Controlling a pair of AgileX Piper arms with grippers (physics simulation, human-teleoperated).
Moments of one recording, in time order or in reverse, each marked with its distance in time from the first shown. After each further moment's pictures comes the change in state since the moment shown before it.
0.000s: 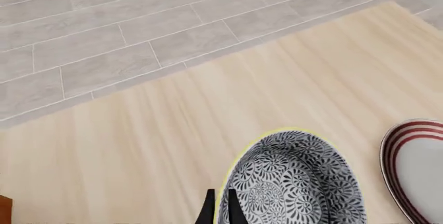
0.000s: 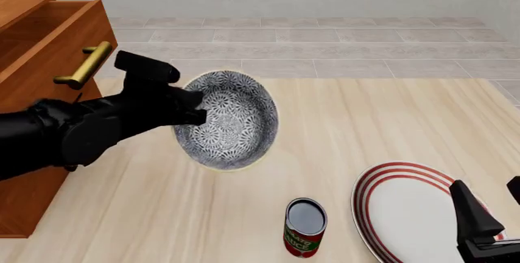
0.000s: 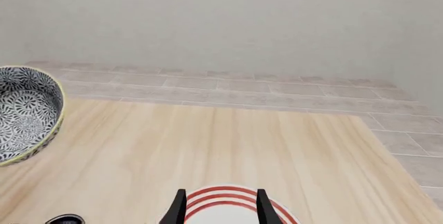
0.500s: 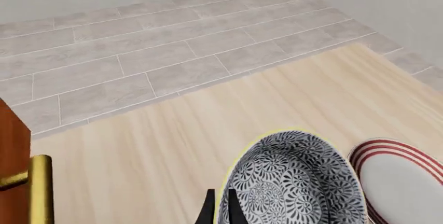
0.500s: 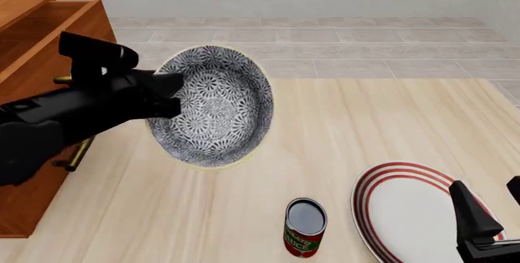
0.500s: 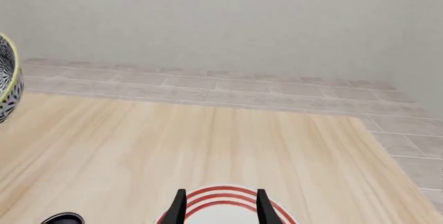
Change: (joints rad) left arm -0.024 -0.257 0.042 0.077 -0.039; right arm 0.002 0.000 0.000 0.001 -0.013
